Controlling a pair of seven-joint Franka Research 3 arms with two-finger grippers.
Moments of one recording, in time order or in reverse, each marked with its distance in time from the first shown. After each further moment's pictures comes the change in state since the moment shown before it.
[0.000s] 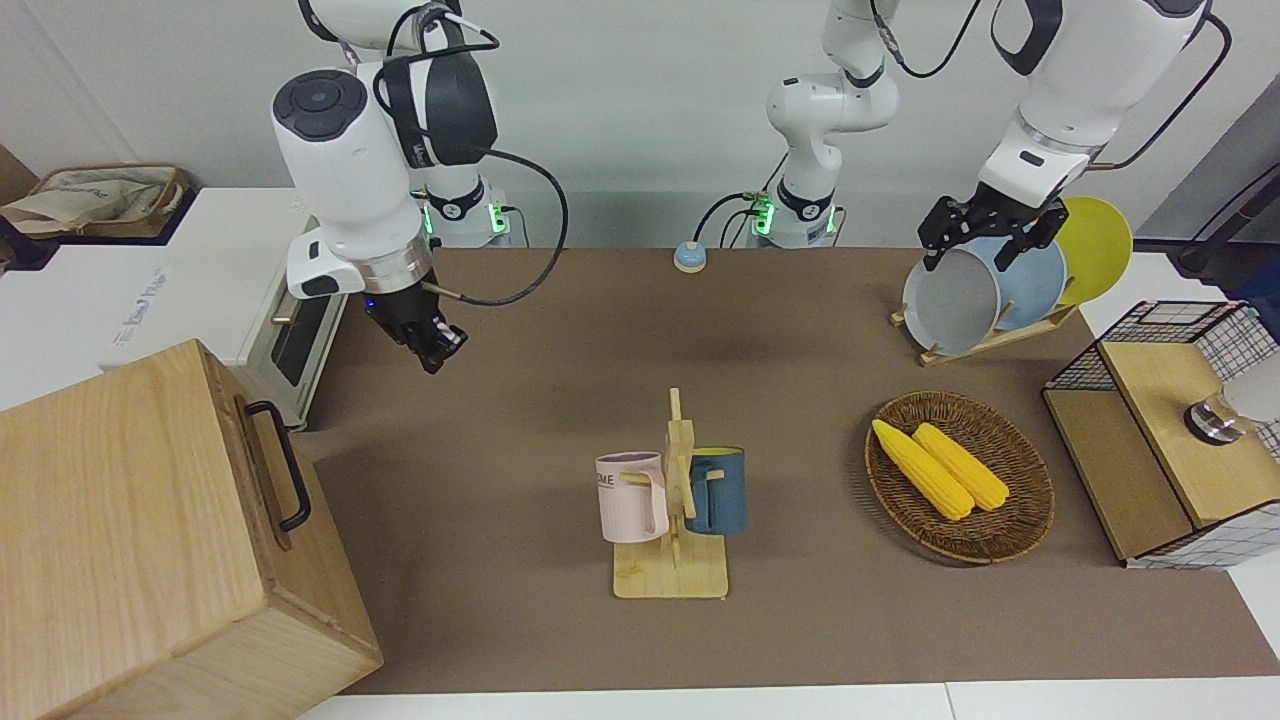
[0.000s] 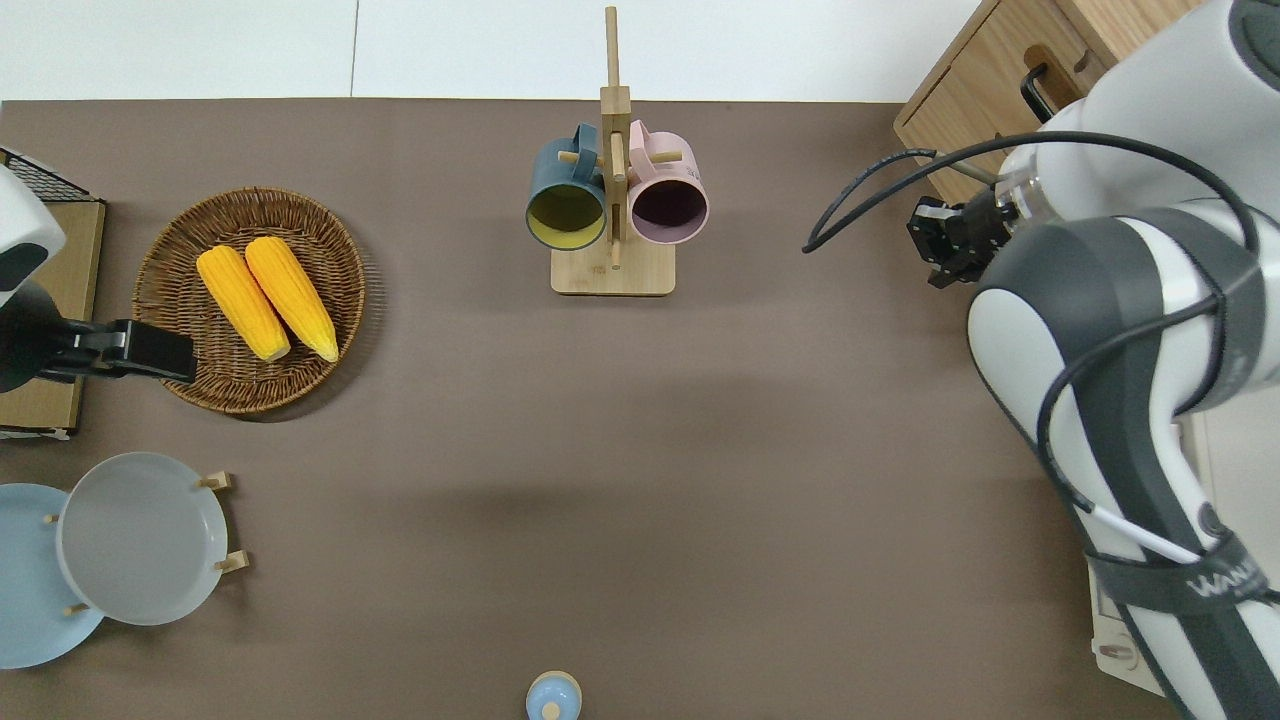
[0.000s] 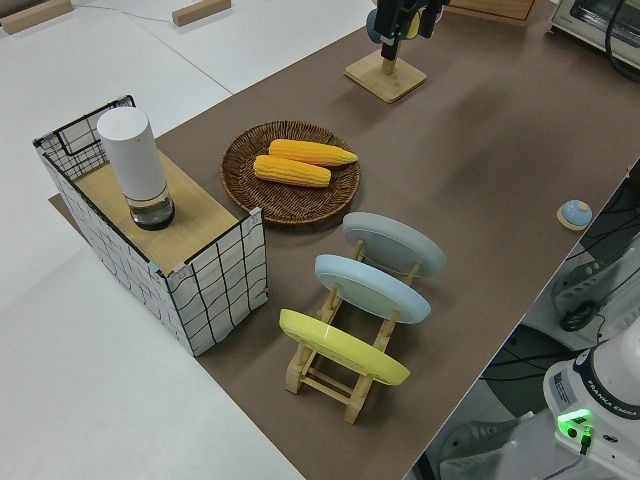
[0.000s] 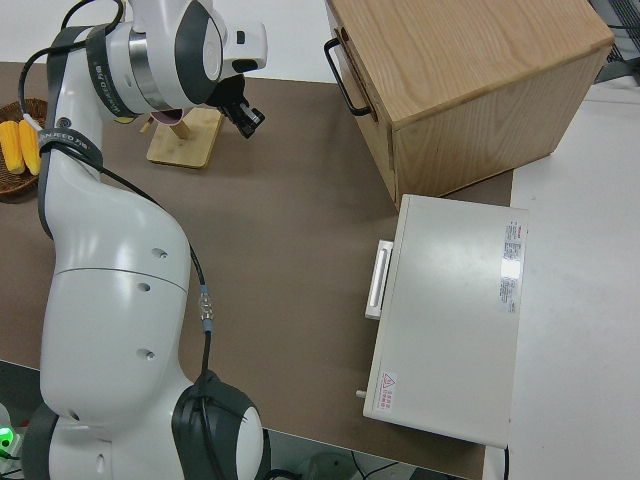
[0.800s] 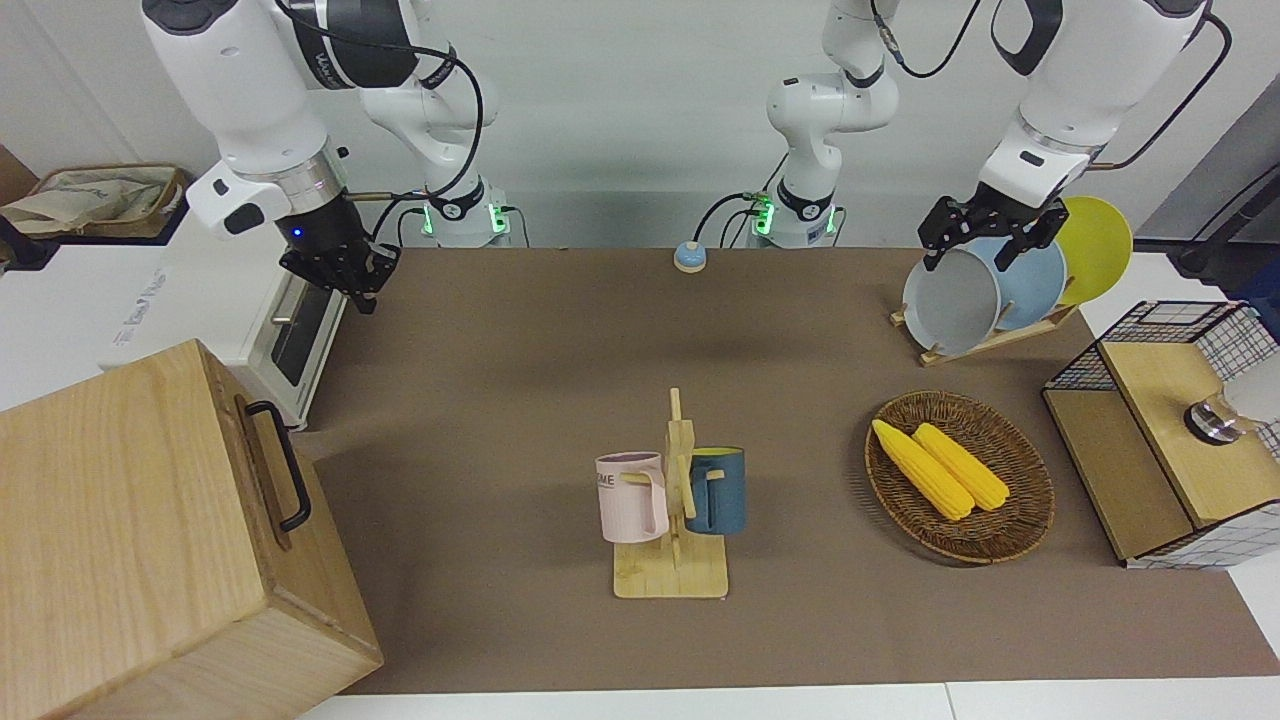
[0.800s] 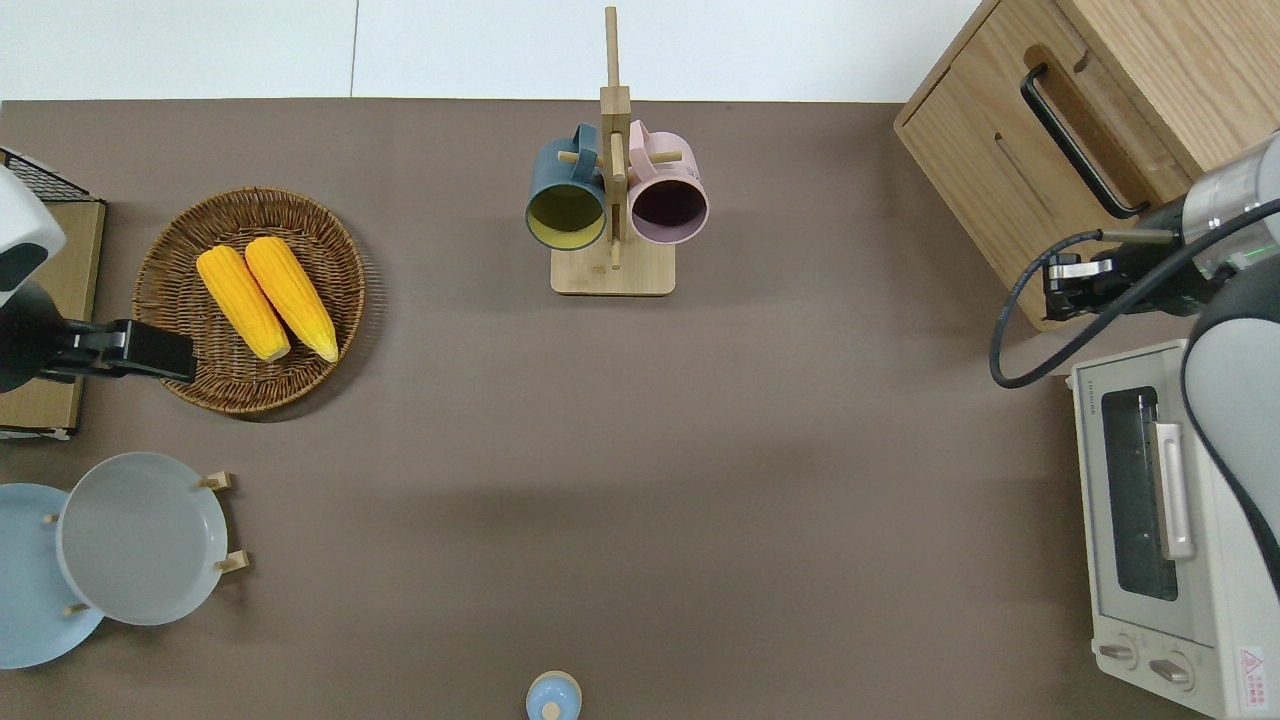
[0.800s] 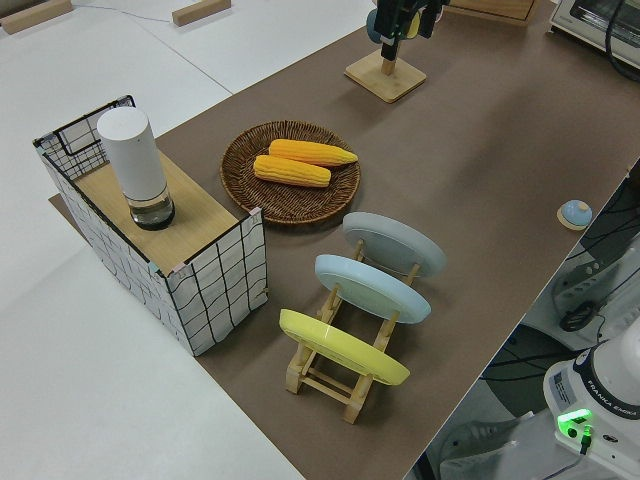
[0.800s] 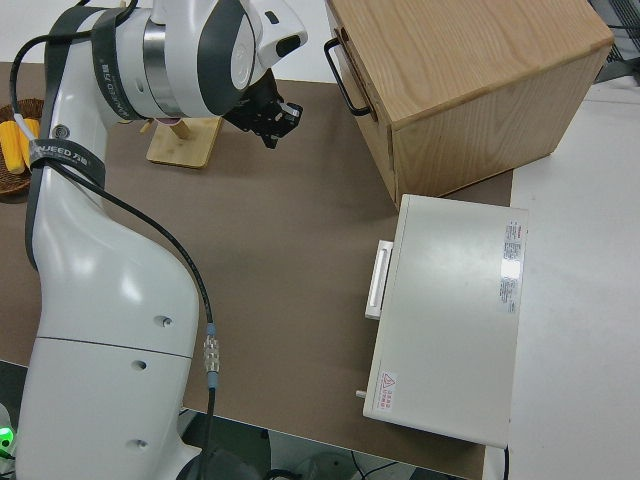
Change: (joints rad) left arm 0.000 0.000 0.000 0.000 0.000 0.000 0.000; right arm -0.140 -0.150 0.026 -0.087 0.036 -0.064 -0.521
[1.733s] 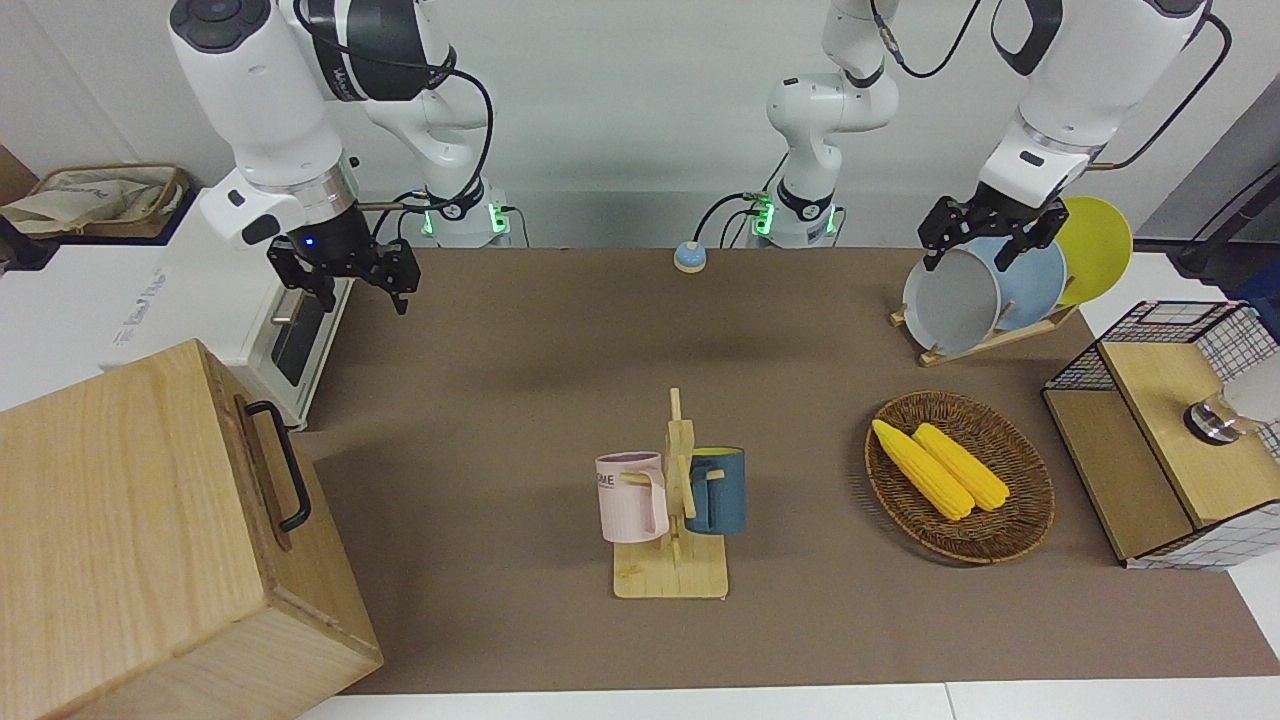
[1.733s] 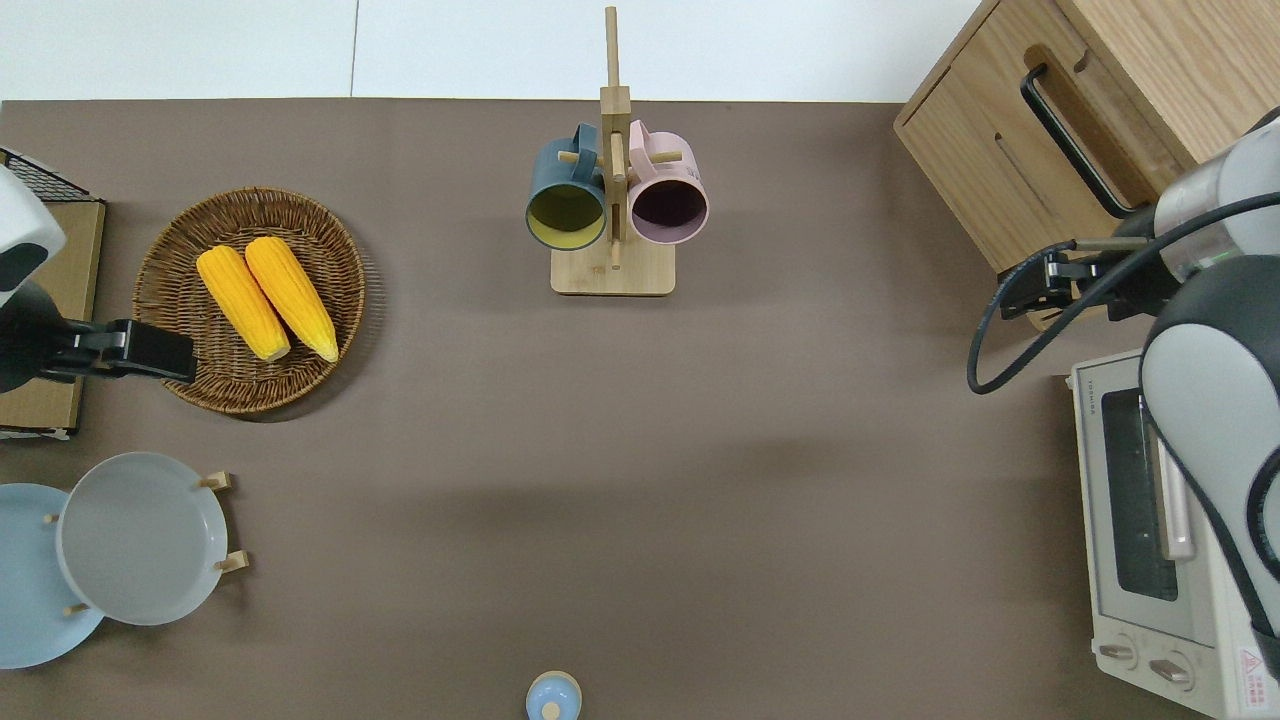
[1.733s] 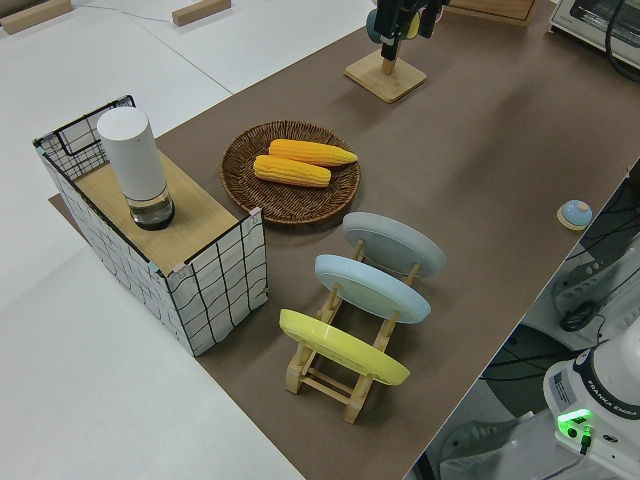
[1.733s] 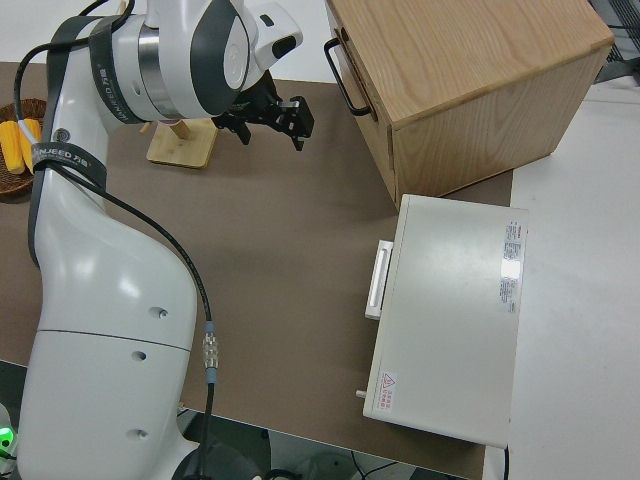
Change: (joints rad) left arm 0.000 0.000 0.000 0.000 0.000 0.000 0.000; right arm 0.006 0.011 0.010 -0.007 -0.053 0.000 -0.010
